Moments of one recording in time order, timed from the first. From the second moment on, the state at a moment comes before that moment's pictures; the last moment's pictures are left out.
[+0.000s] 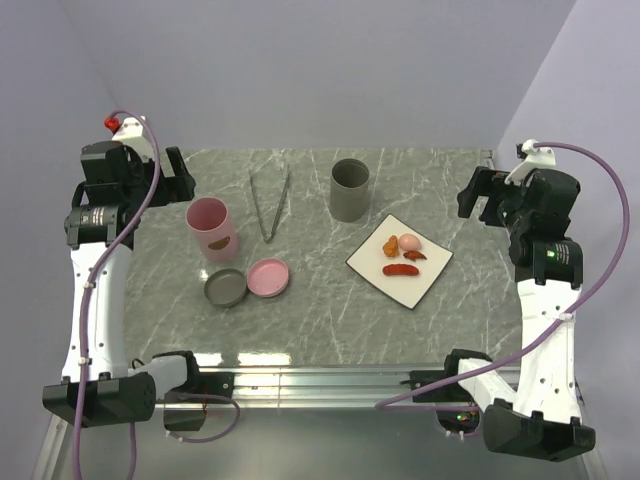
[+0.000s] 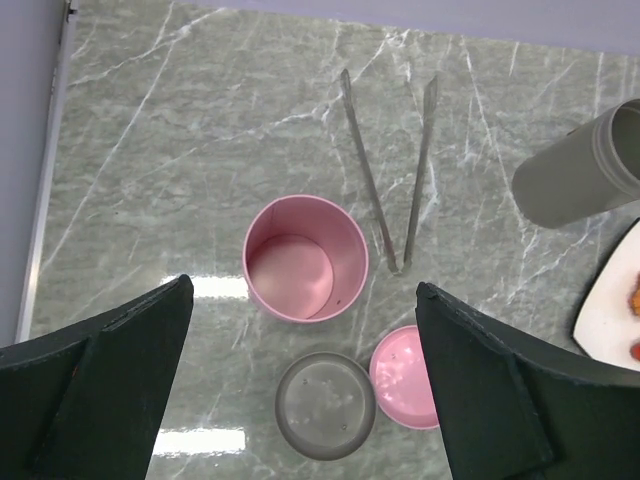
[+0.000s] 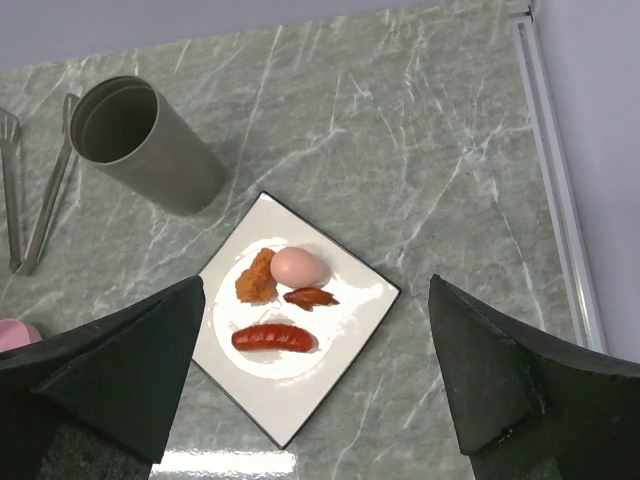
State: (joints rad) left arm 0.10 1.15 1.44 -0.75 0.17 -0.12; right arm -0.17 0.97 1.29 -0.72 -0.18 0.09
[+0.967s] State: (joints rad) left arm -0.57 1.69 1.83 -0.65 -0.16 -0.17; right arm -0.17 1.00 1.29 -0.76 -0.26 0.06
